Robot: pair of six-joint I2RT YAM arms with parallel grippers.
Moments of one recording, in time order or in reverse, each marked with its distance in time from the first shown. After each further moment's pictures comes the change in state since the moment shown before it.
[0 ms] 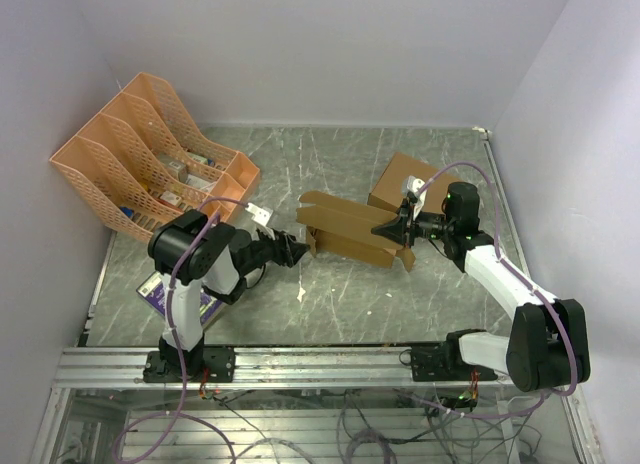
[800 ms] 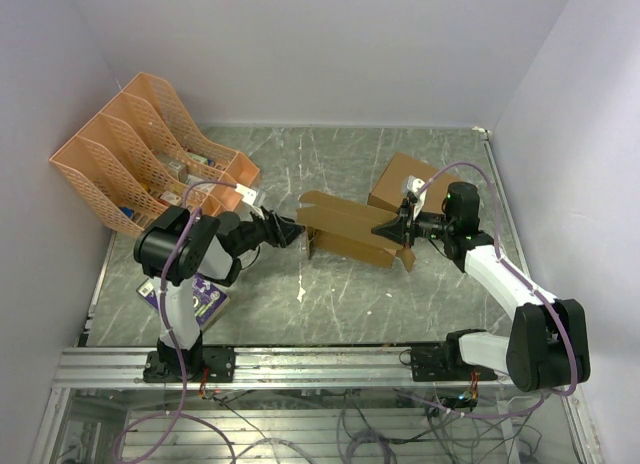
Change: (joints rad) left arm 0.121 -0.058 0.110 -0.075 0.180 -0.139; right arm 0.000 0.000 0.000 0.000 0.001 0.000
